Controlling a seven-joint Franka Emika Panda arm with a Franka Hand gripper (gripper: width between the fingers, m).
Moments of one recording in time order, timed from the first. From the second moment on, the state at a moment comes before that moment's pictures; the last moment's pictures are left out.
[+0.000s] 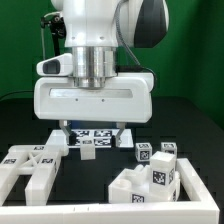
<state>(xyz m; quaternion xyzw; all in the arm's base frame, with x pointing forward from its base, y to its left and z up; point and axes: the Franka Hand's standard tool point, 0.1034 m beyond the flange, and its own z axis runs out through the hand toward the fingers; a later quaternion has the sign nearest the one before) 0.544 -0.018 0.072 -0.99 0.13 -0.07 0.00</state>
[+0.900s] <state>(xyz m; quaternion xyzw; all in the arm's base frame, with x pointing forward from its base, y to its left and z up) 0.509 -0.022 0.054 -0.99 0.12 -0.04 0.00</state>
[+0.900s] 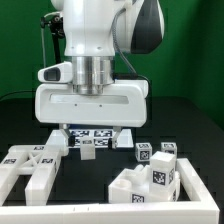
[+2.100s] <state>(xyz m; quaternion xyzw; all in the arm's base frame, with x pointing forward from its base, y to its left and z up) 0.453 -0.030 0.031 -0.92 0.04 0.39 0.01</state>
